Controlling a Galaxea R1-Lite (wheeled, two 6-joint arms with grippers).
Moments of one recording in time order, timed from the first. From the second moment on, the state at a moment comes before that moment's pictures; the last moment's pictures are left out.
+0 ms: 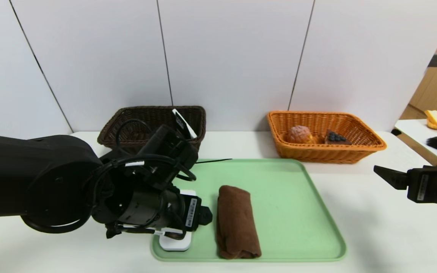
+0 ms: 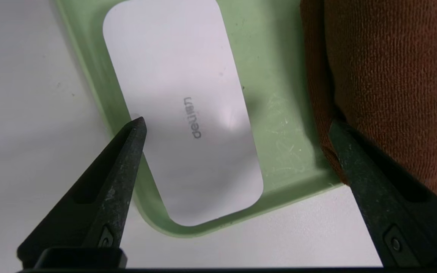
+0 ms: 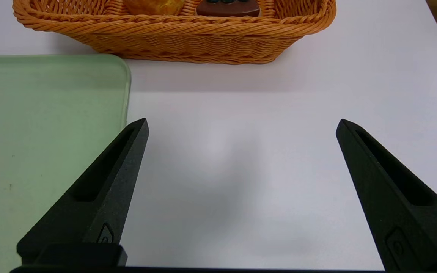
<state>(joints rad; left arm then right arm) -0.77 1.72 -1.10 0.32 0.11 -0.50 0.07 1.24 -0.51 -0.34 -0.13 0.02</state>
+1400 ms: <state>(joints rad) -0.74 1.72 -1.04 0.27 0.11 -0.42 0.07 1.23 -0.51 -0.34 -0.10 0.00</state>
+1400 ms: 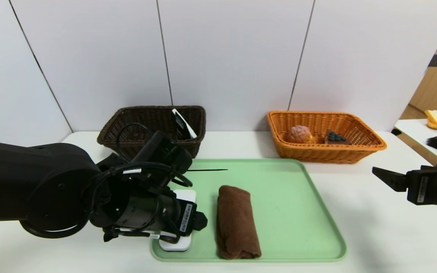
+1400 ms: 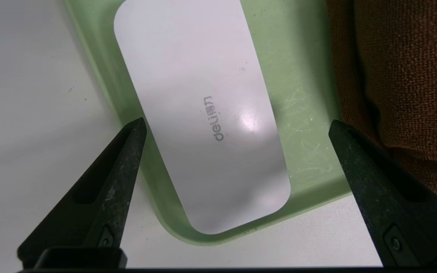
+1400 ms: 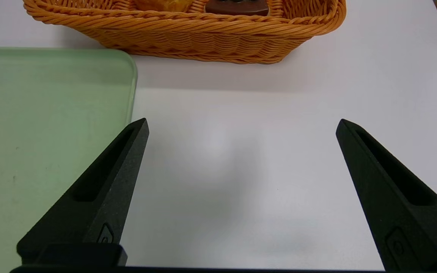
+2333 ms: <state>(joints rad) -0.74 1.76 -0.95 0.12 0.12 -0.41 0.07 1.24 -0.50 -0.34 -0.10 0.00</state>
